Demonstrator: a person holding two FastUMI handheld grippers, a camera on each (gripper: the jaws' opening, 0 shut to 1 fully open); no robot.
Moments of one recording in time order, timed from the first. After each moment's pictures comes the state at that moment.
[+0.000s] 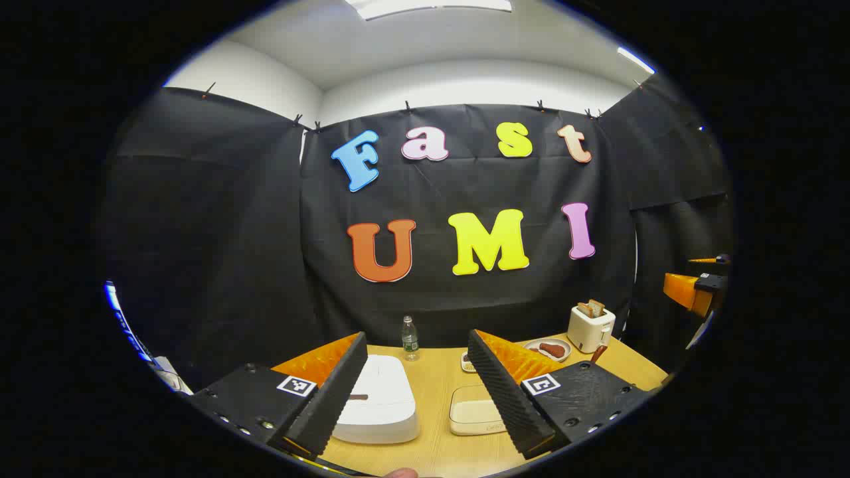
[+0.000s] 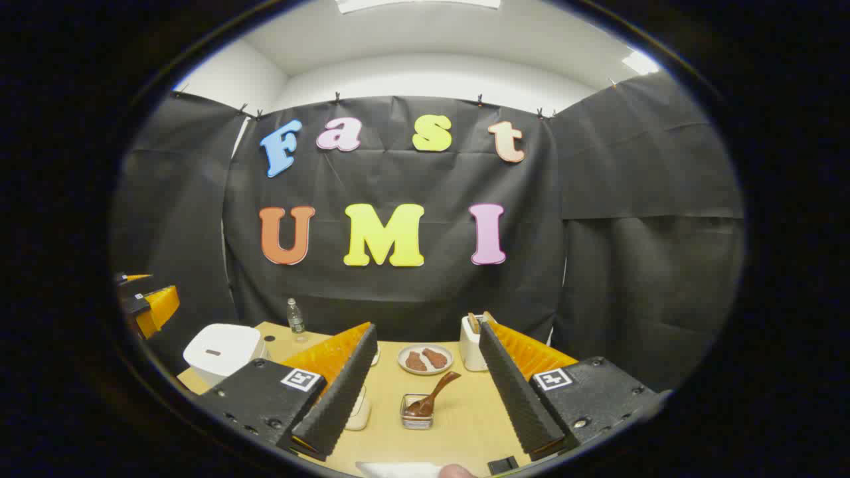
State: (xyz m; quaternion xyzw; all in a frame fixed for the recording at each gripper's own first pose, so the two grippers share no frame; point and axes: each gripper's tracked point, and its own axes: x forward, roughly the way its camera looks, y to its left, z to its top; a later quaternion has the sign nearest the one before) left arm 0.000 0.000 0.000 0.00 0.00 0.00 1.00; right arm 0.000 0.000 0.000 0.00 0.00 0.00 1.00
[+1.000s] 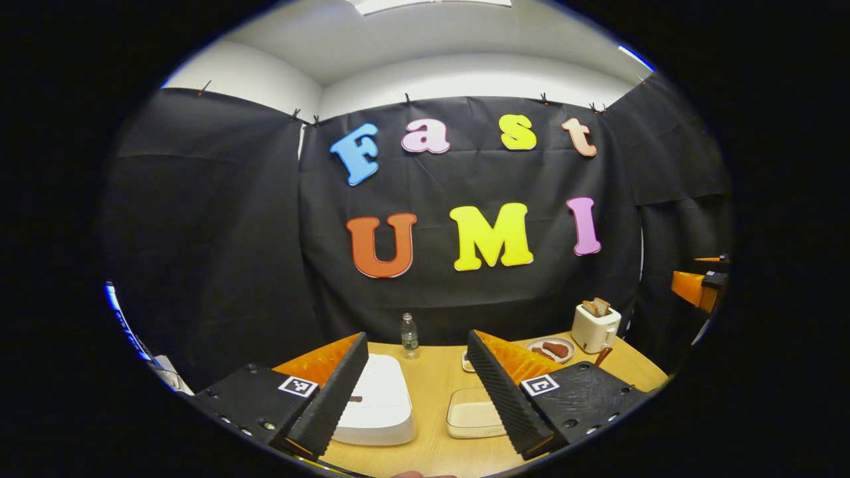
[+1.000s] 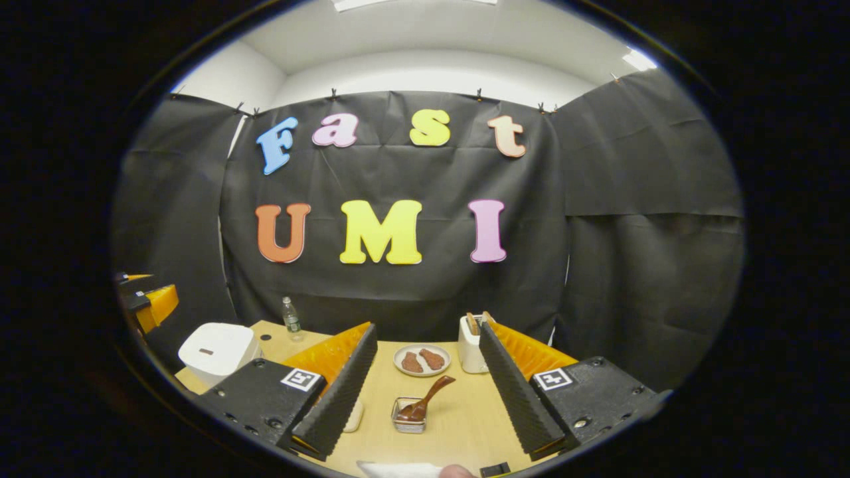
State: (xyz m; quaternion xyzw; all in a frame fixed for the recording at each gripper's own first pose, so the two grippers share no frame) left arm 0.031 -0.019 -0.019 0.00 0.04 -0.01 1.00; right arm 0.028 -0.020 -0.002 0.00 0.01 0.00 1.00
